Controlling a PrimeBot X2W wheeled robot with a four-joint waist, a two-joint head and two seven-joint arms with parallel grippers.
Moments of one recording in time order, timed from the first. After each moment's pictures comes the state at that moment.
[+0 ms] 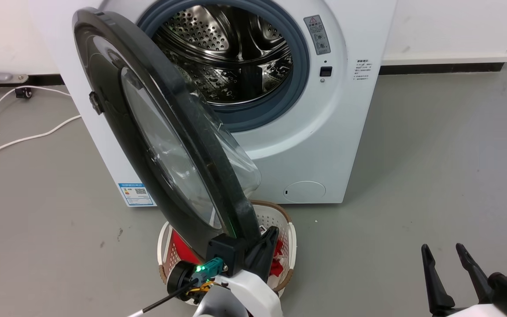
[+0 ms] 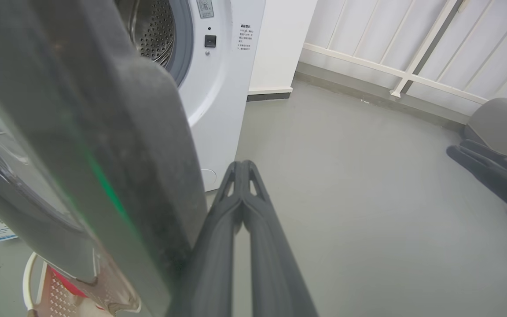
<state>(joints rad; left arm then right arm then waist) -0.14 0.08 -0.56 0.11 -0.37 0.12 0.03 0.19 -0.05 -0.07 -0.06 0.15 0.13 -0.03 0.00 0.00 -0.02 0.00</state>
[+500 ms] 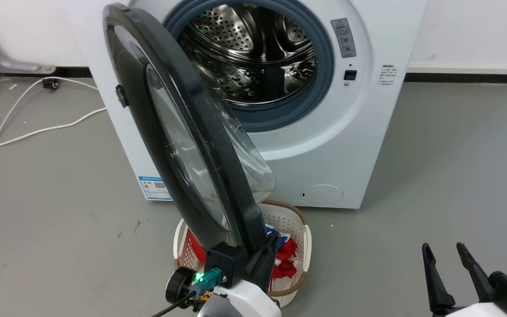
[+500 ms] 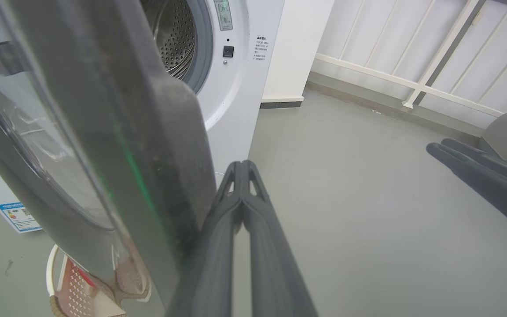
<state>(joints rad) -0.10 0.10 -0.58 0.04 -0.36 0.14 0.04 0.18 -0.05 -0.07 -0.05 0.15 0.13 -0.04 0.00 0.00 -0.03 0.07</state>
